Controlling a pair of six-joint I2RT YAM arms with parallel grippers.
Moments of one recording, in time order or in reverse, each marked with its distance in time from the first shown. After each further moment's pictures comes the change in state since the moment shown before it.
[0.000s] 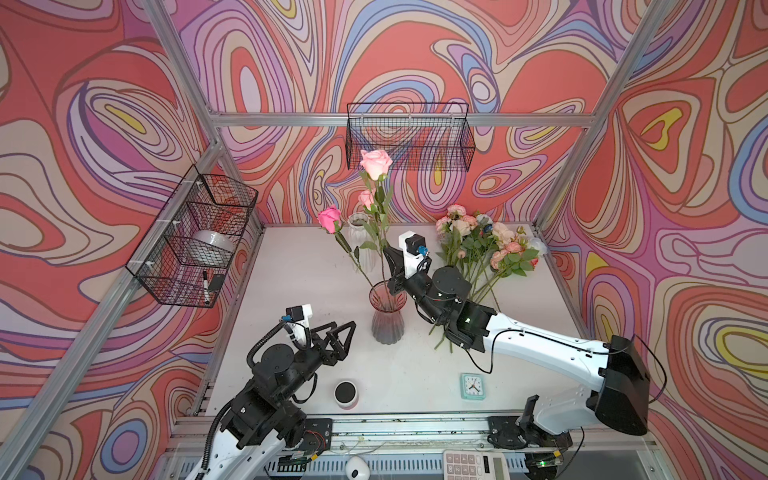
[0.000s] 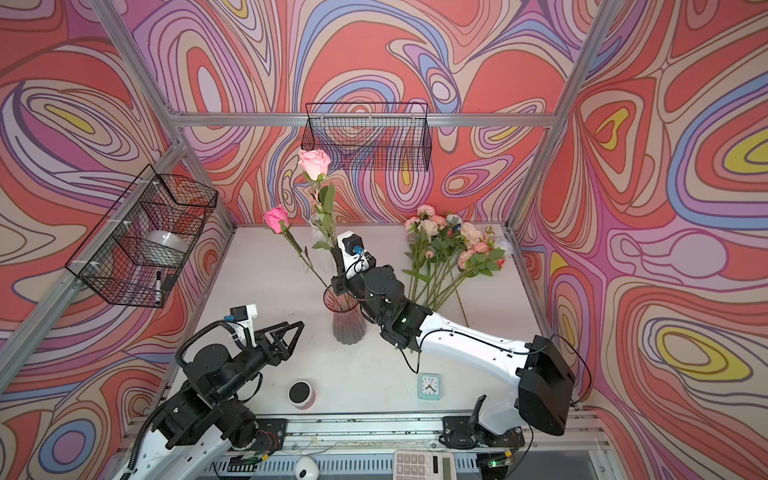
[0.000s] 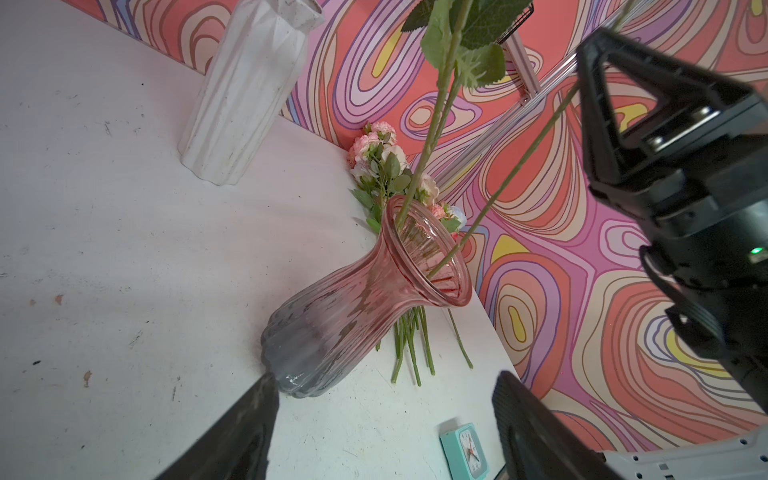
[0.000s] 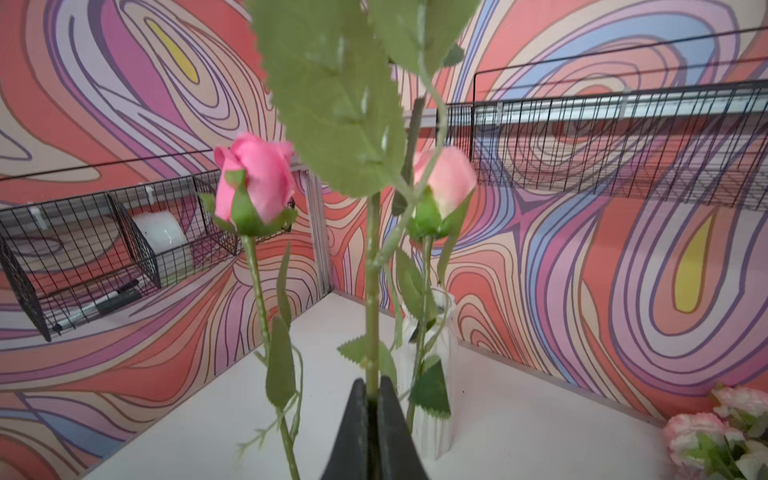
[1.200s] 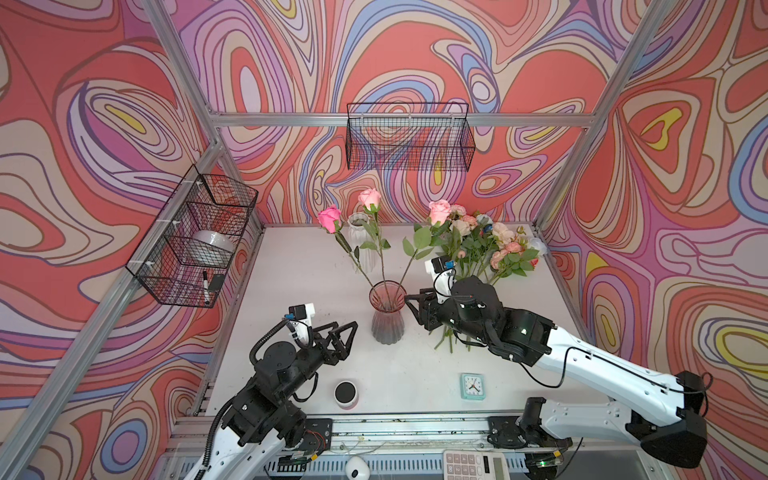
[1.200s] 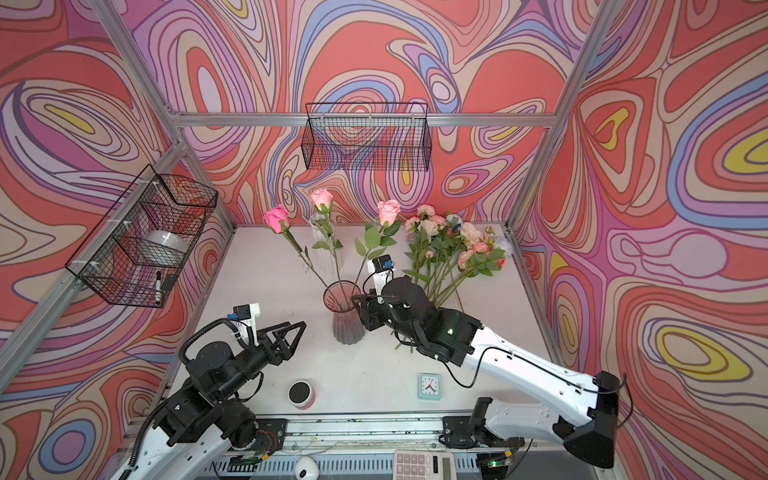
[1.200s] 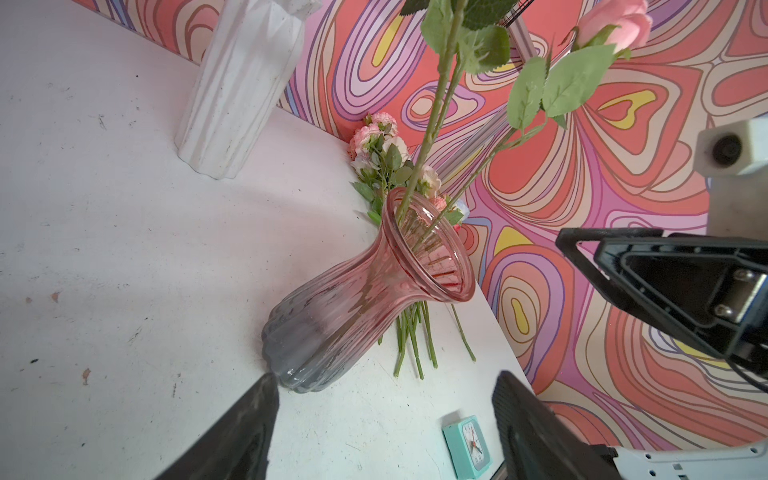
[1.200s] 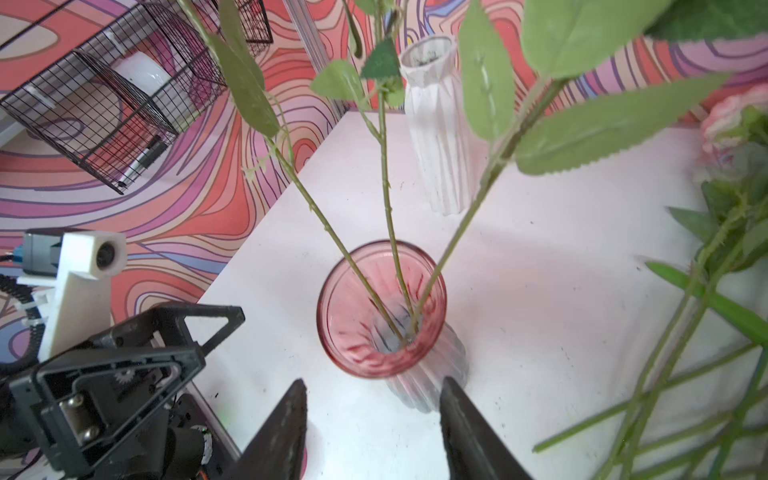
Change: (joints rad) left arm 0.000 0.024 0.005 0.001 0.014 0.011; right arm 0.009 -0.323 0.004 -0.863 -0.142 0.444
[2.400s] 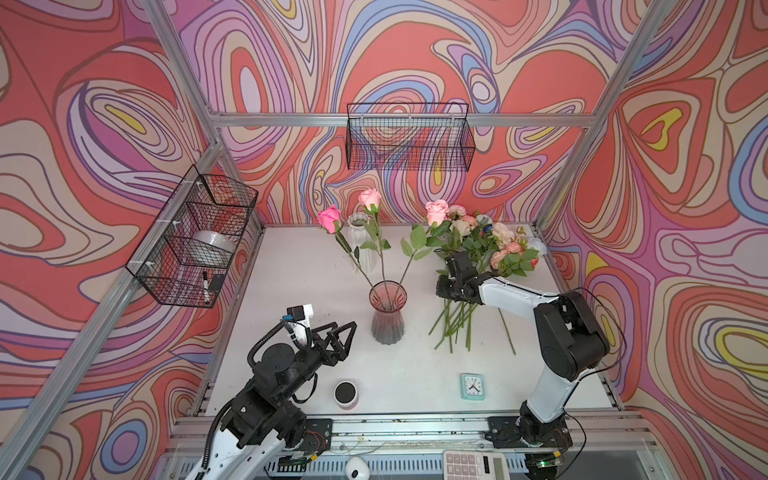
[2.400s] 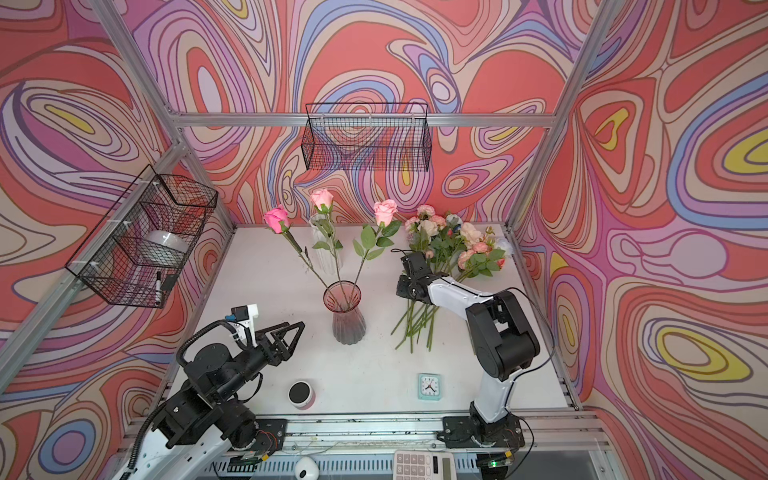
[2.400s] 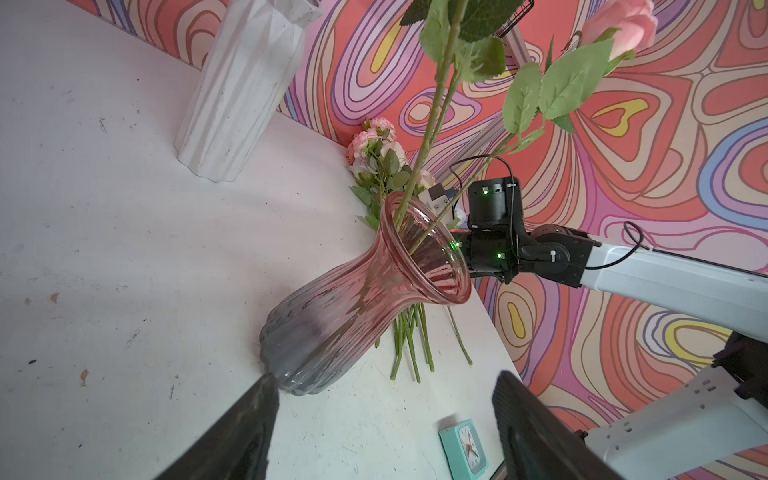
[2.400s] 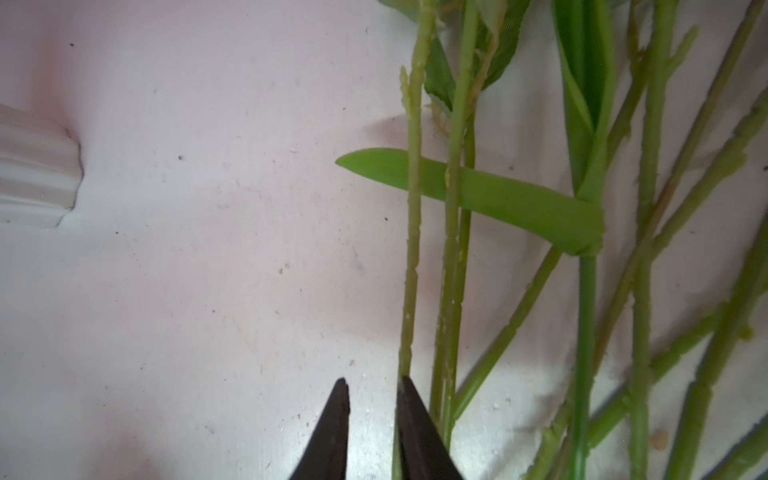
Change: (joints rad) left arm 0.000 -0.021 -0.004 -0.002 -0.005 -0.012; right arm -0.579 0.673 0.018 0.135 -0.148 0.089
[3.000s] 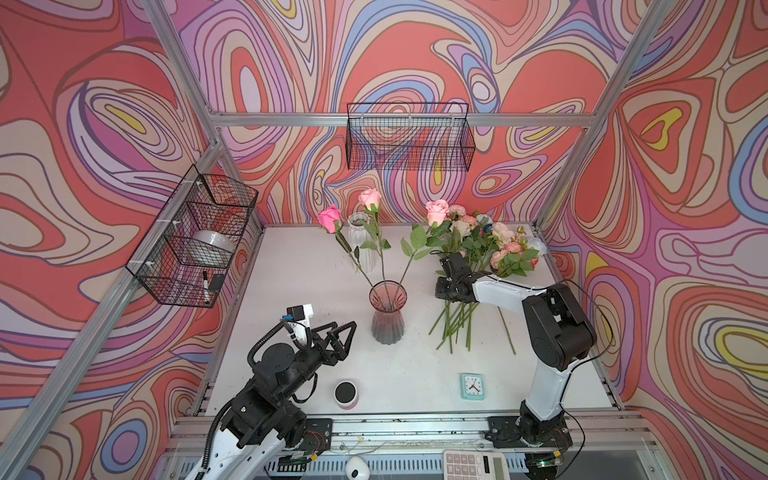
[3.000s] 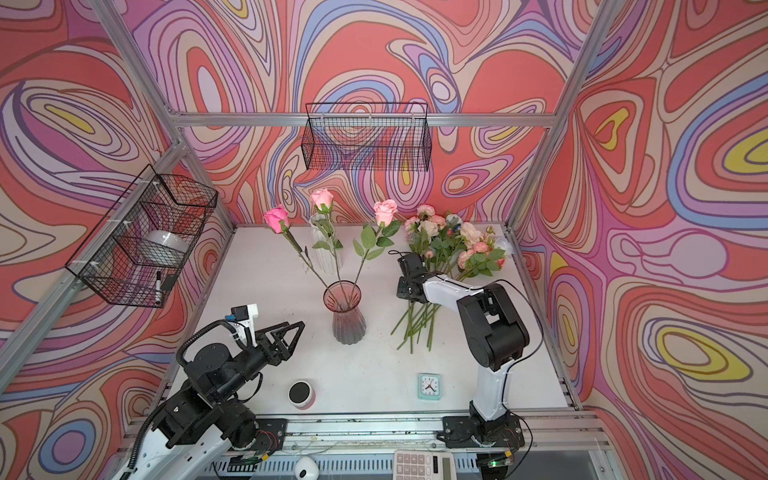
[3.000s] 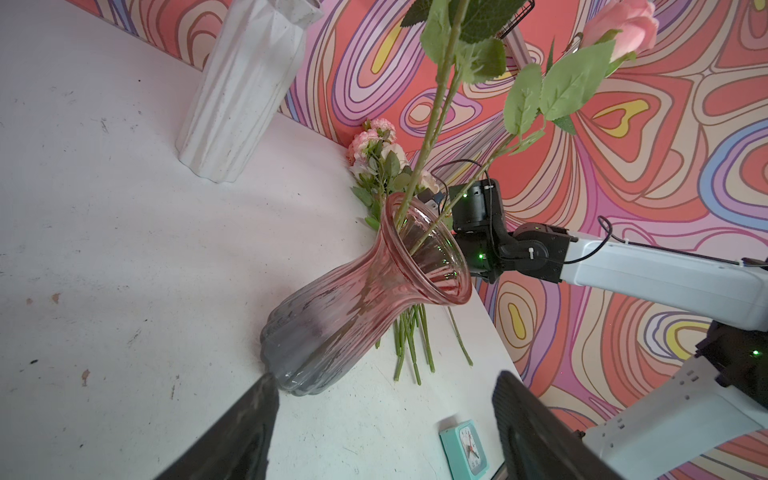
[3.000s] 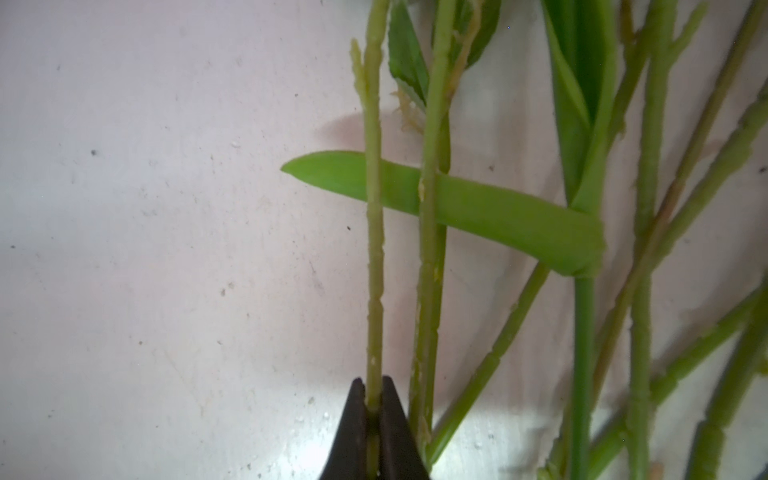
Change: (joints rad) left arm 0.000 0.000 0.000 0.000 -0.002 0.000; right arm 0.000 0.073 0.034 -0.010 0.061 -0.011
